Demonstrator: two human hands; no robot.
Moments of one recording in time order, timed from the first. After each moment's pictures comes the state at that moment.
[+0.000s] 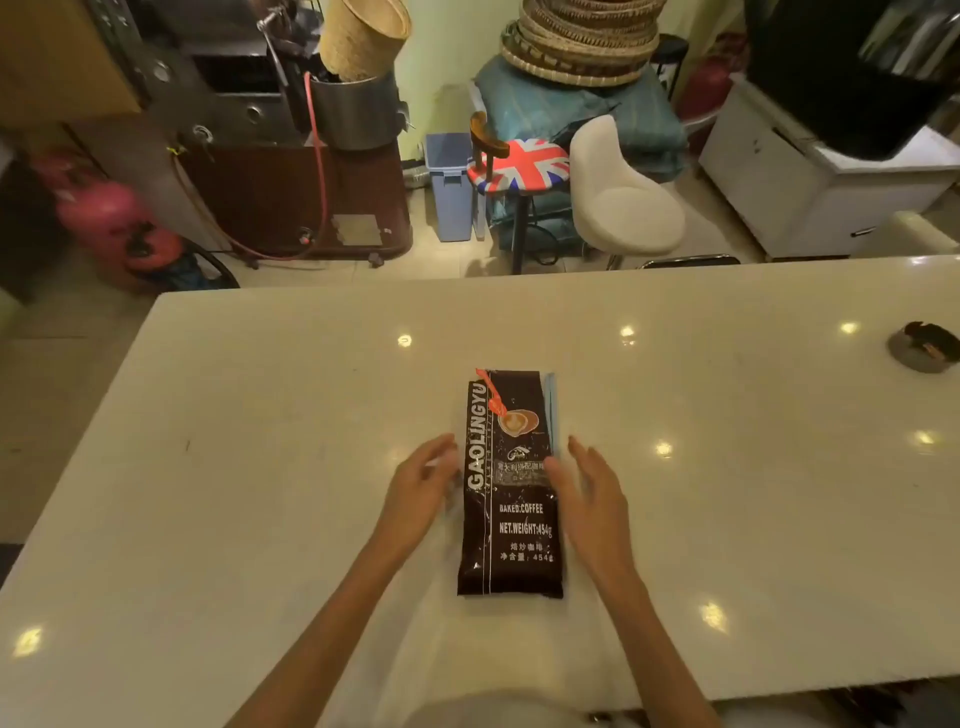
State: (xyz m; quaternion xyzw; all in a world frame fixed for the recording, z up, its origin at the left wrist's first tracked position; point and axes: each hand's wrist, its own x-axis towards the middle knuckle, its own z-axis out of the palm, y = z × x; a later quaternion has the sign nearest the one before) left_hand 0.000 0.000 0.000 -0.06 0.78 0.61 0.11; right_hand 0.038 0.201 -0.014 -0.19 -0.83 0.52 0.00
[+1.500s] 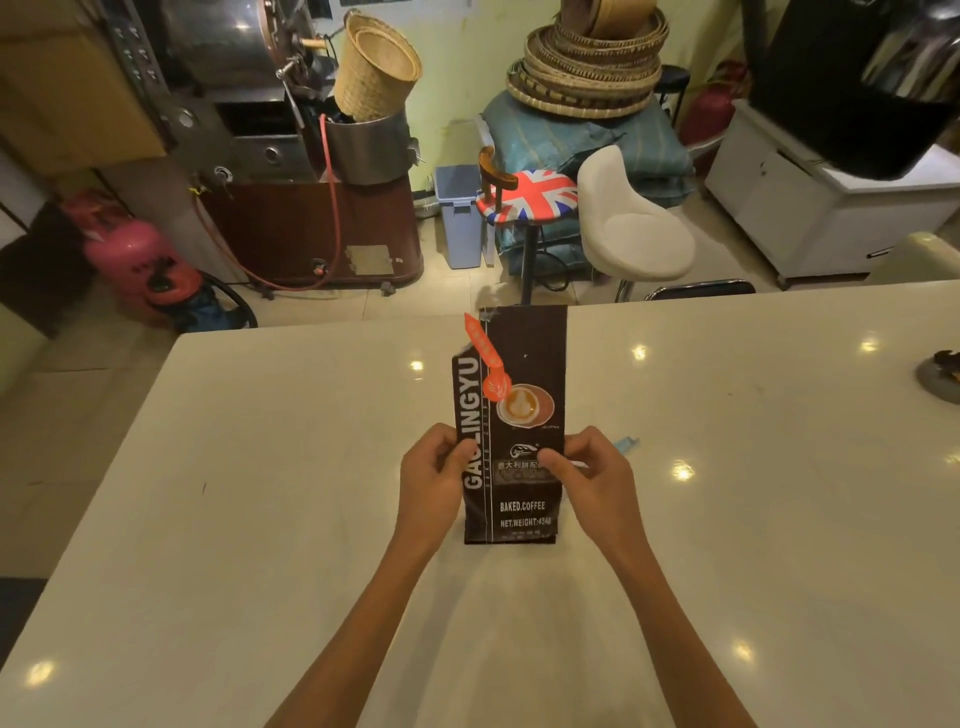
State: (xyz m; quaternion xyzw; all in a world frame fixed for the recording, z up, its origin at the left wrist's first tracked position) left_hand -0.041 0.008 0.035 -0.02 0.77 0.64 -0.02; right_hand -0.023 0.194 0.021 -0.07 -0.75 0.65 0.08
